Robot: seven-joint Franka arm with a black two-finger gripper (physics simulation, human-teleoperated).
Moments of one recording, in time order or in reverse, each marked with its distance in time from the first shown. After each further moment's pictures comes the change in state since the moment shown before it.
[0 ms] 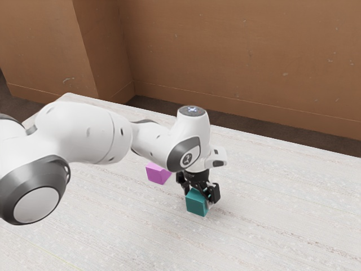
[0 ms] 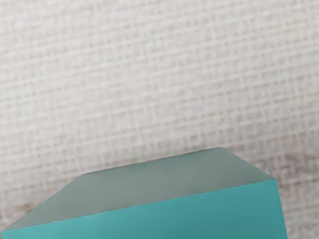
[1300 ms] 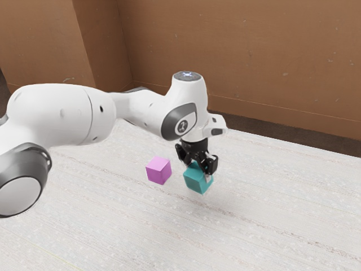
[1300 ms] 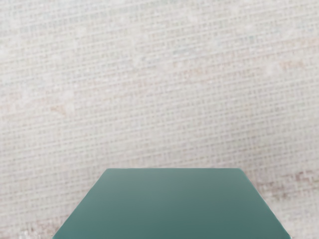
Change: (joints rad) arm 0.010 -0.100 0.028 0.091 0.059 -0.134 -0.029
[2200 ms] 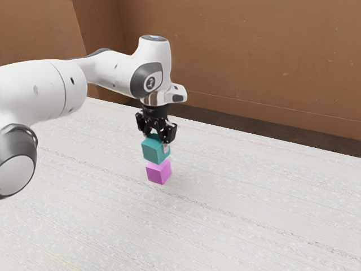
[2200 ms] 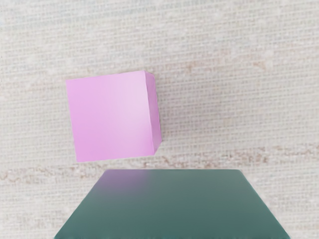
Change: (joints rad) arm 0.129 -0.015 0.091 0.158 0.063 -0.308 0.100
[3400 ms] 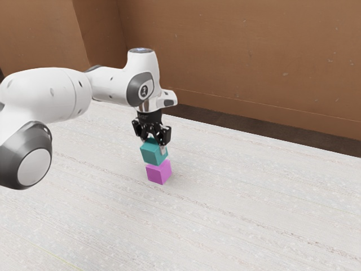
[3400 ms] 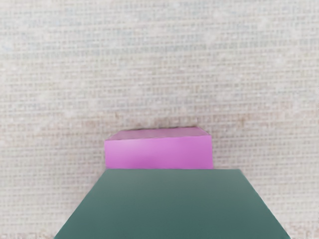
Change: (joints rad) arm 0.189 0.095 -0.105 0.015 -0.090 0.122 0.056
